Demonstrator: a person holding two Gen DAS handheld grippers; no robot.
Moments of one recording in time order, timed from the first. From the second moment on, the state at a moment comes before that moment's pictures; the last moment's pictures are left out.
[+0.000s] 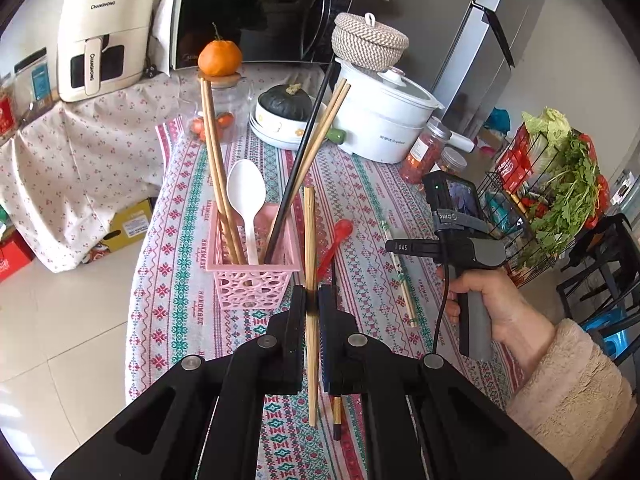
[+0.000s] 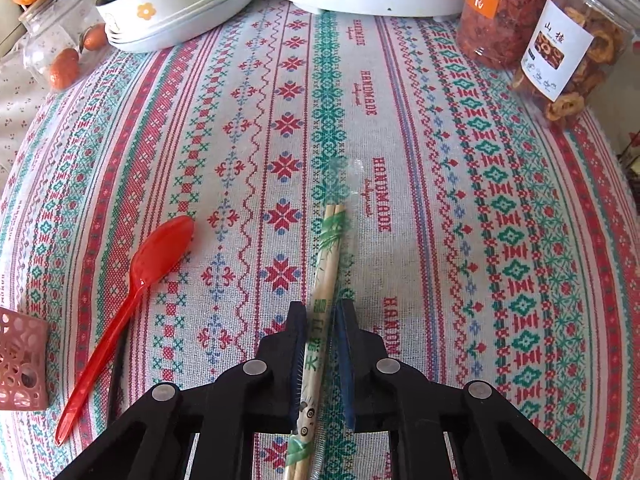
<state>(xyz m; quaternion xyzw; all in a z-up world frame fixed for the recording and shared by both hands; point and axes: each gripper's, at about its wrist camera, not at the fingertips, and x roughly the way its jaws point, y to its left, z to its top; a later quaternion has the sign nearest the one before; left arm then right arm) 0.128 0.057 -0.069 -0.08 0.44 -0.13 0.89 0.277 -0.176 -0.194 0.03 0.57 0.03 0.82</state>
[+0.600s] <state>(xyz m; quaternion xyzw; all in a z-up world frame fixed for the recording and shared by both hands) 0.114 0.071 -0.044 -0.08 0.39 -0.12 0.91 0.195 -0.198 -0.072 0.10 0.42 0.09 0.90</state>
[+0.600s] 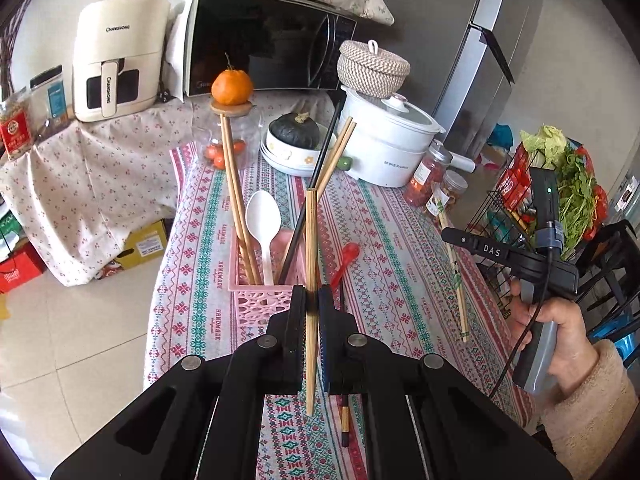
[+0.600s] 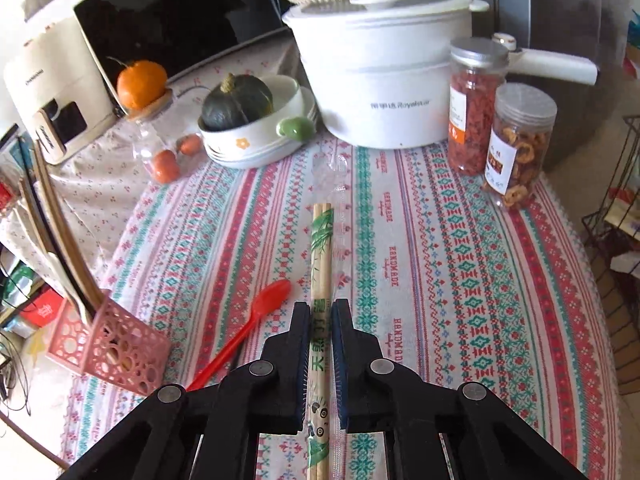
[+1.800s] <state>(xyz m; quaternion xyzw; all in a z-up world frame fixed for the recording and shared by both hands) 0.194 0.099 -0.048 -0.09 0.30 -0.01 0.95 0.148 -0.157 -0.019 0.09 0.30 0.16 0.94</state>
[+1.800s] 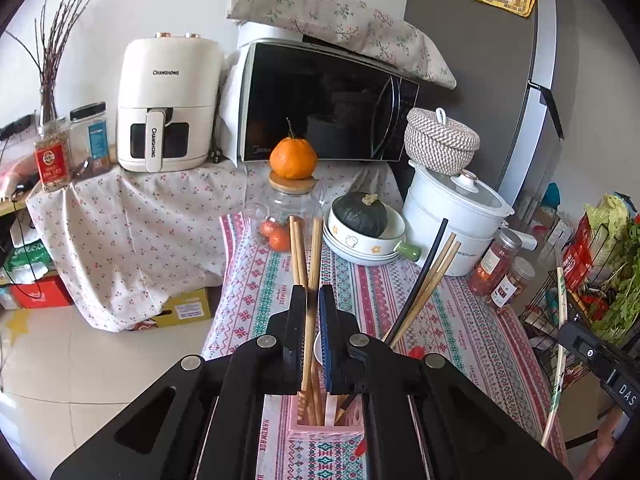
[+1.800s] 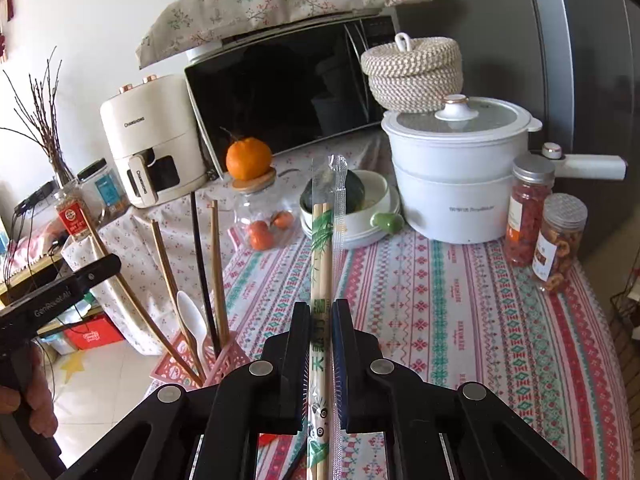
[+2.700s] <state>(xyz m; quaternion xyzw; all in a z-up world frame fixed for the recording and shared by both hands) 0.165 0.186 -0.099 -0.15 0.47 0.03 0.87 0.148 -0.032 -0.026 0.22 0.08 -0.05 0.97</state>
